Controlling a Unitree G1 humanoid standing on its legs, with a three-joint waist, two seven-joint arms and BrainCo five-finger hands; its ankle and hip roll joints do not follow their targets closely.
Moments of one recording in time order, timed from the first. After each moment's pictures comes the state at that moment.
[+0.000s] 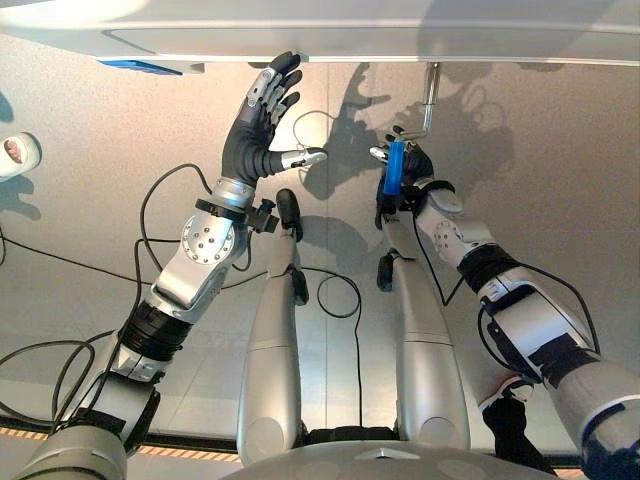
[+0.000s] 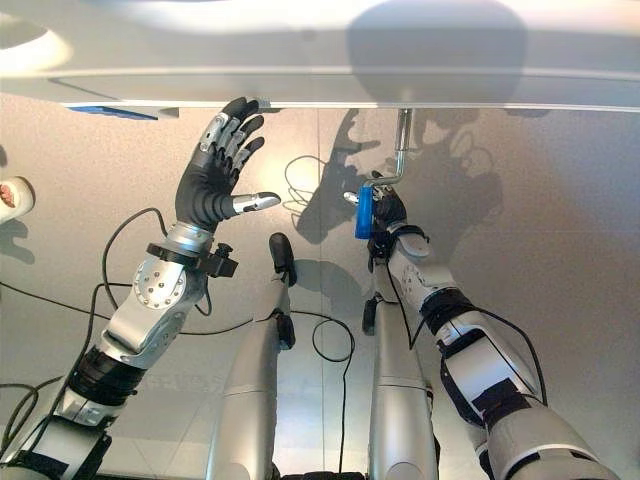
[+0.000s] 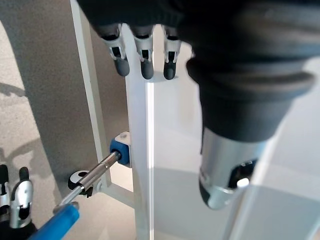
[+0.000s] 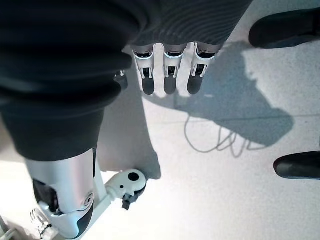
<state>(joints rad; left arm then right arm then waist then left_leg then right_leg) -0.50 0.59 -0.37 -0.14 -0.48 -0.27 0.18 -0.85 -0.38 0.48 0.76 0.85 -0.08 -0.08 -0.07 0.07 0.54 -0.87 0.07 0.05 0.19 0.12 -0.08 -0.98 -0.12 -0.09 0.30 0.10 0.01</state>
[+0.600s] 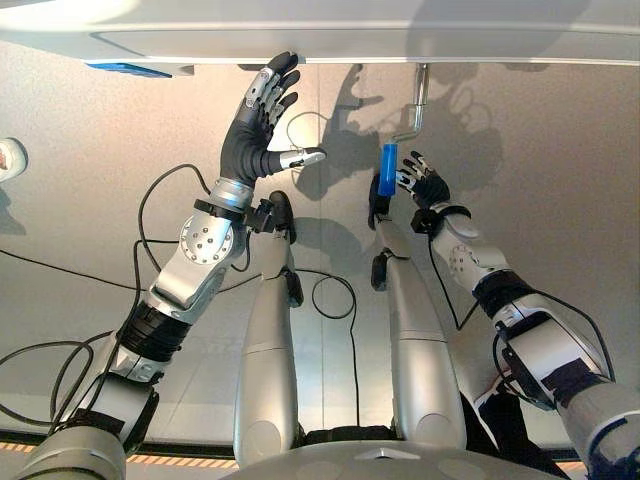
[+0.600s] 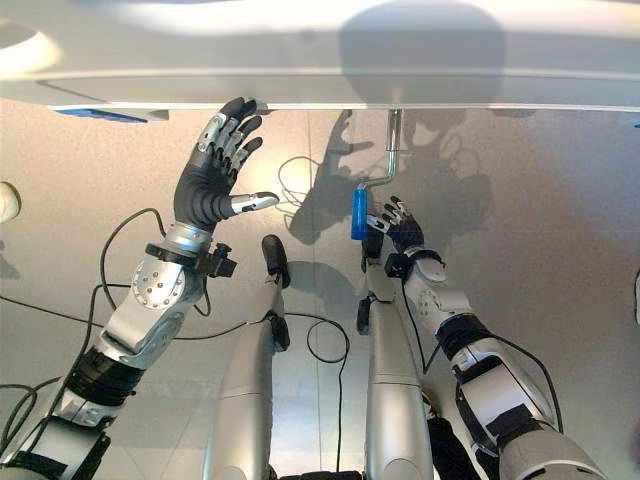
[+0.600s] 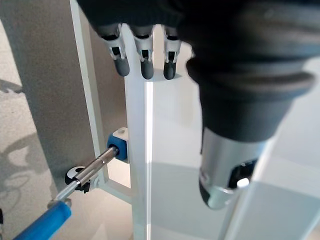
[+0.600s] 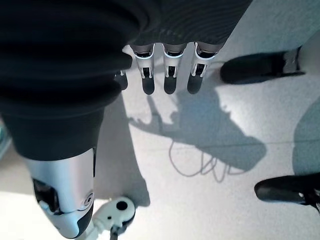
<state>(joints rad) -0.50 0.59 -0.37 -0.14 -0.49 -0.27 0.17 -0.73 -0.42 0.42 0.77 0.85 -0.09 -0.08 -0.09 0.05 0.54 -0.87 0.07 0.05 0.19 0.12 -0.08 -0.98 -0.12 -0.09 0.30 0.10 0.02</state>
